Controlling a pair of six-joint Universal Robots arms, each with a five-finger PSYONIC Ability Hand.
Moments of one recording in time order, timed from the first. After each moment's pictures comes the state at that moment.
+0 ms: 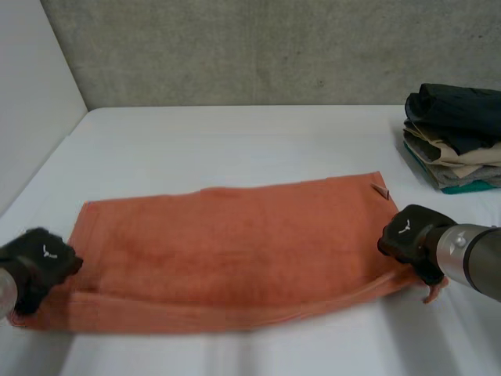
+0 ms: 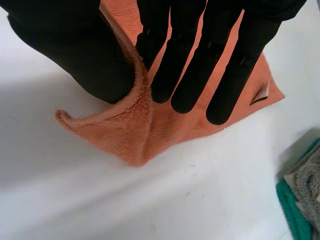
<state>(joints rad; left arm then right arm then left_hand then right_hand) 4.77 -1.50 -2.00 2.81 -1.41 4.33 1.84 -1.29 1.57 0.49 1.46 2.09 1.14 1.20 1.19 1.20 0.99 1.11 1.17 1.19 1.20 1.00</state>
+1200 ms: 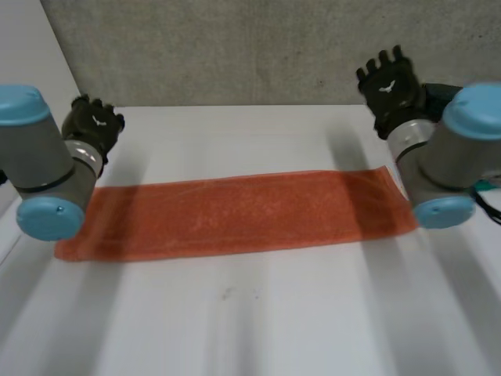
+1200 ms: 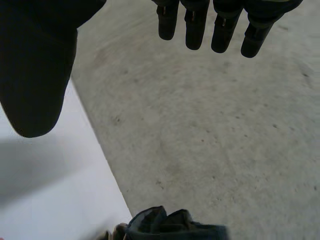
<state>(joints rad) 4.47 -2.17 -1.20 3.26 -1.67 4.03 1.90 -0.90 1.10 -0.36 1.52 2.39 0.19 0.20 0.21 0.20 0.04 0.21 0.20 0.20 0.20 0.04</state>
